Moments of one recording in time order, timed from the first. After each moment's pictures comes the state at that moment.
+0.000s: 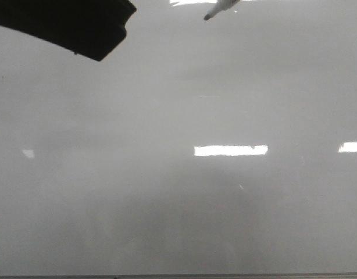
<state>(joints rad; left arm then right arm) -0.96 1.04 -0.89 -0.14 0.62 0.69 0.55 0.97 -0.97 0.25 0.63 -0.53</state>
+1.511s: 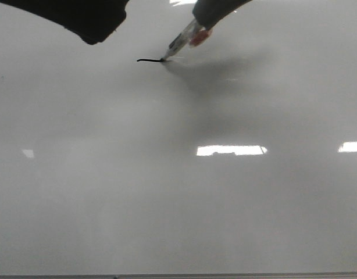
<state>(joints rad) -0.96 1.04 -0.89 -0.14 0.62 0.69 0.40 1.51 -1.28 0.40 0.55 -0.53</state>
